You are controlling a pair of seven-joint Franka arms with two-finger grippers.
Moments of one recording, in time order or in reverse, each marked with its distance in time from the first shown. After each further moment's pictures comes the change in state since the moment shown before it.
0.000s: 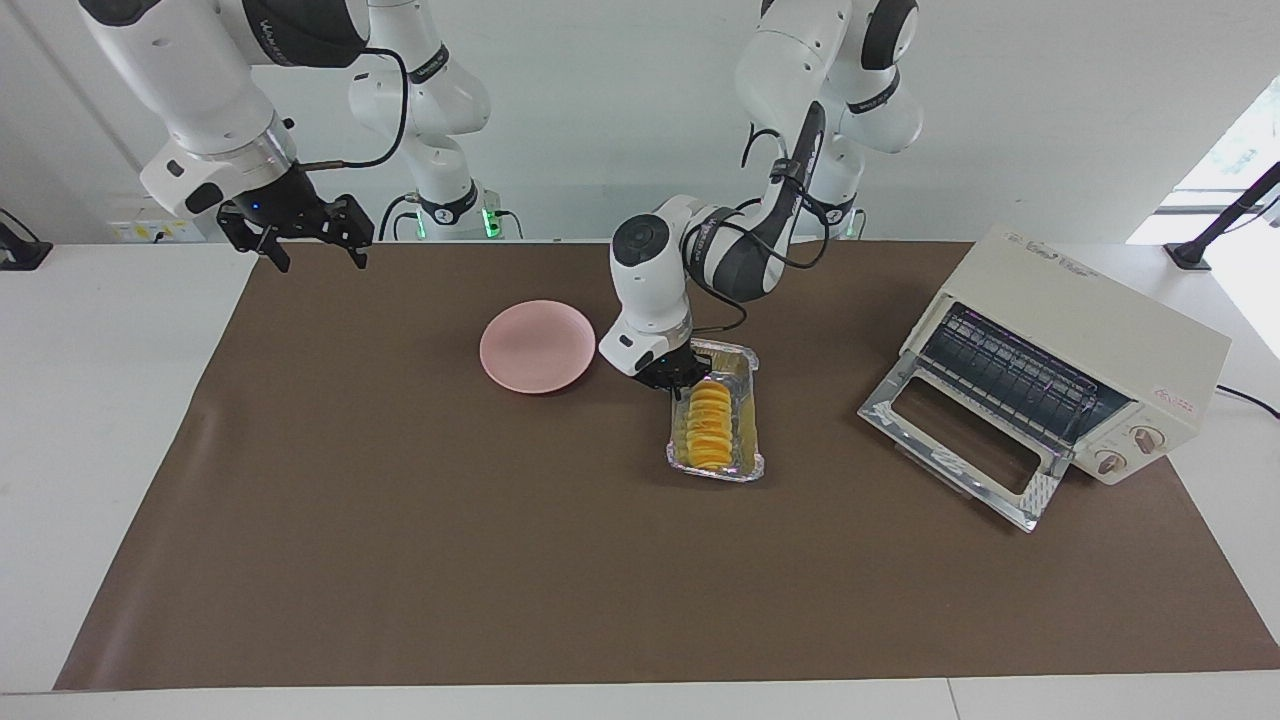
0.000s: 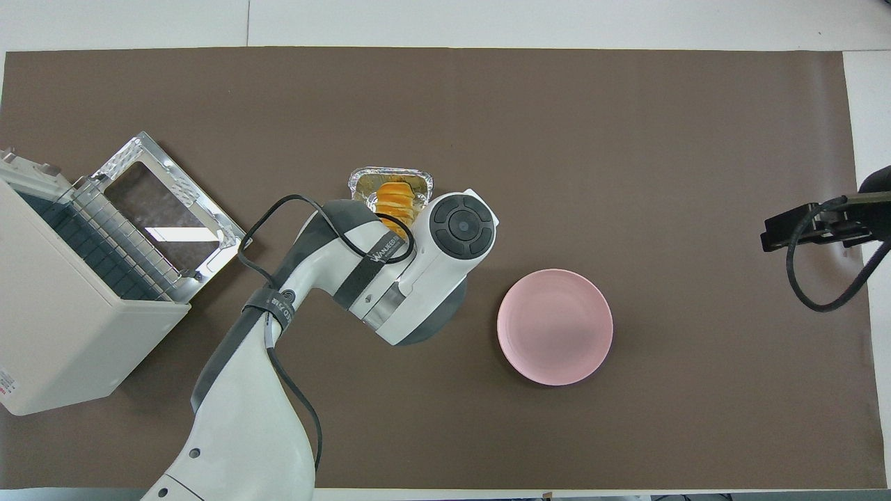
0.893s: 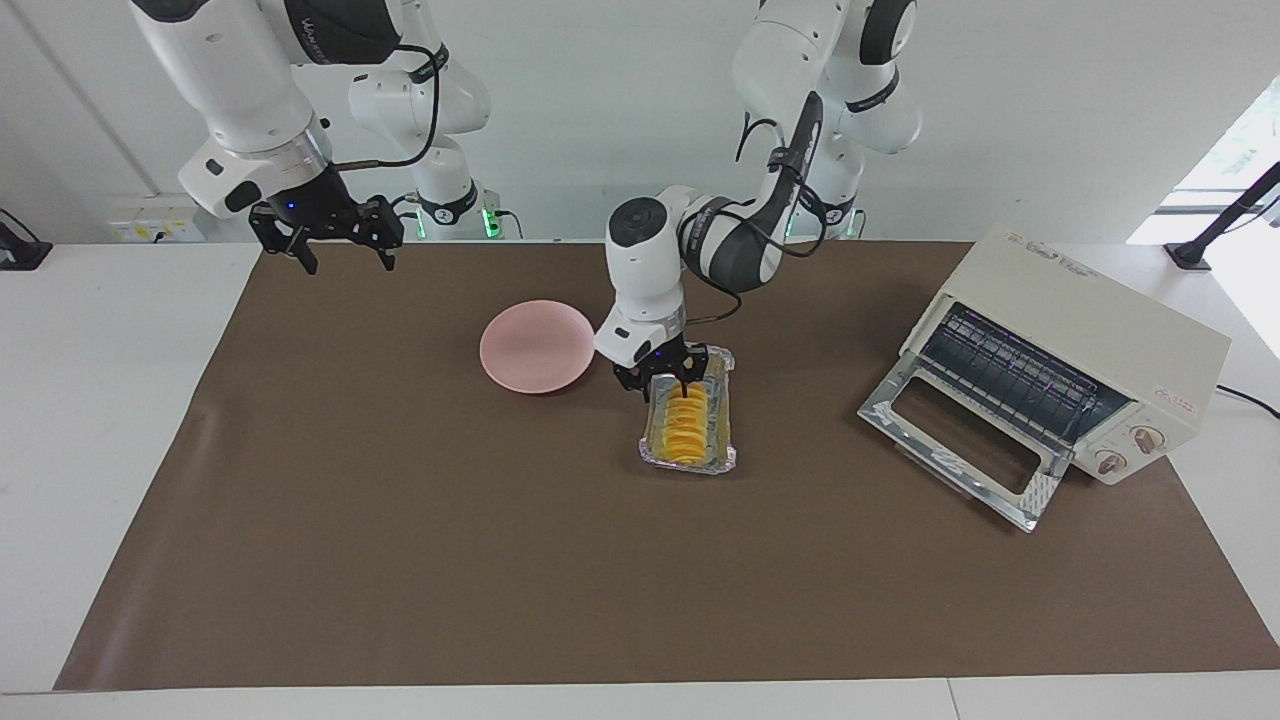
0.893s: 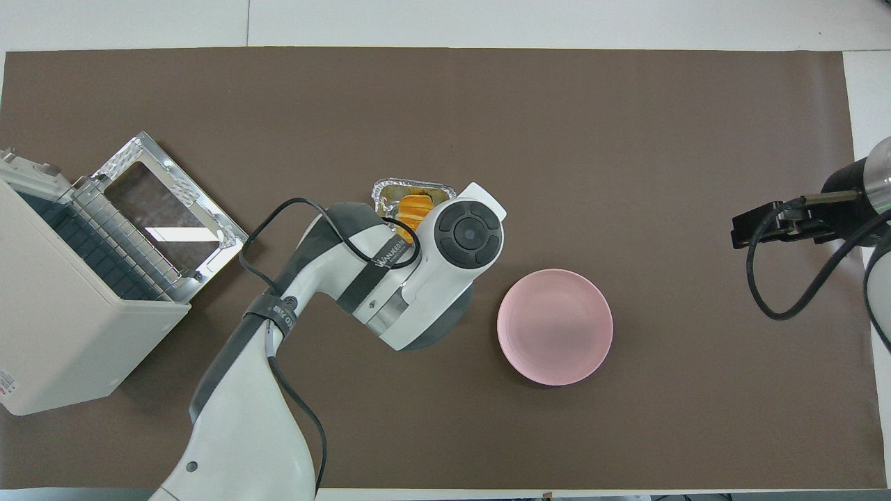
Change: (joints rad) left arm 0.010 -0.048 0.041 0.020 -0.002 0.021 -0.093; right arm 0.067 0.000 0.025 -0.010 0.003 0.048 0.095
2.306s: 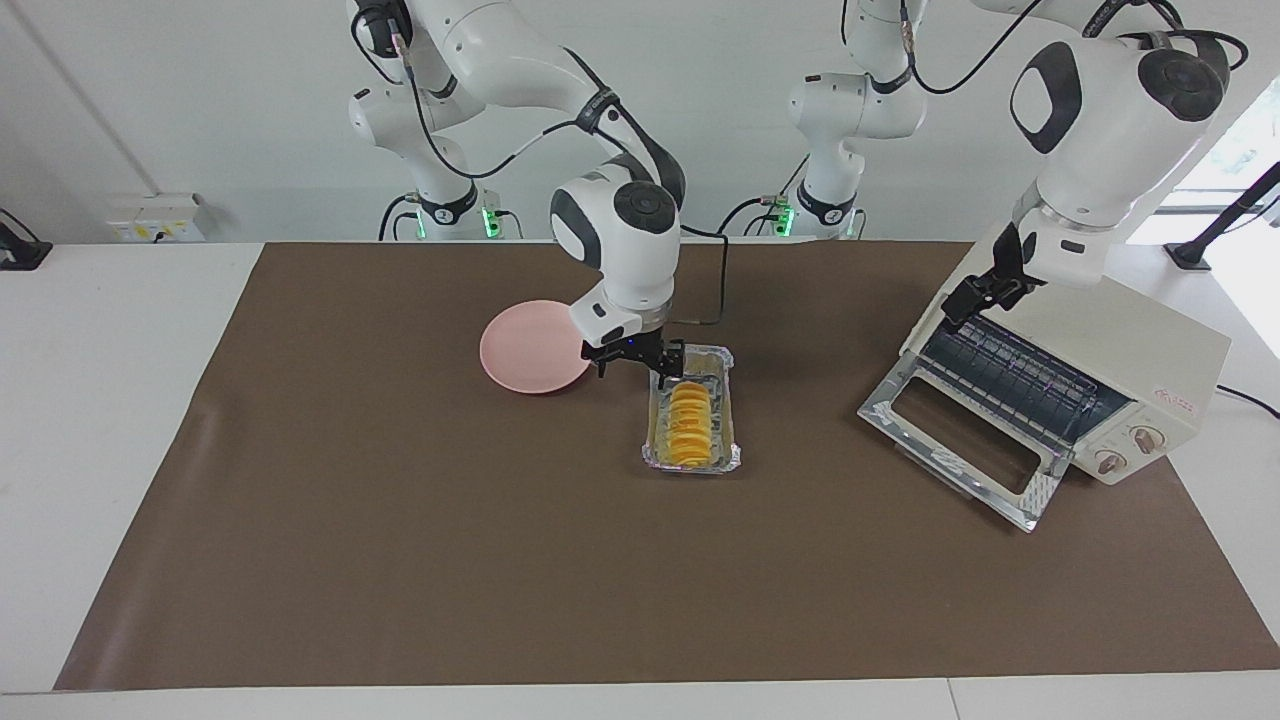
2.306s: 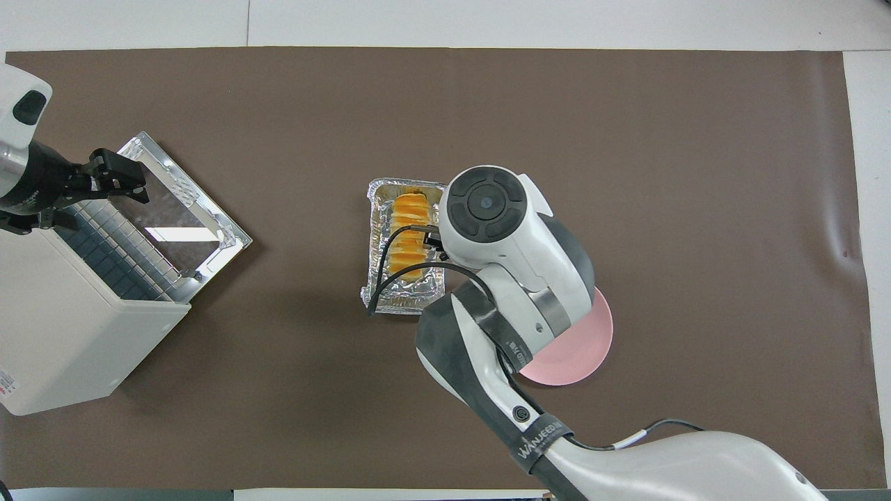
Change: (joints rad) left arm 0.626 -0.360 -0.005 0.003 -0.129 -0.428 0.368; right arm 0.535 0.467 0.002 -0.022 -0.094 0.543 0.849
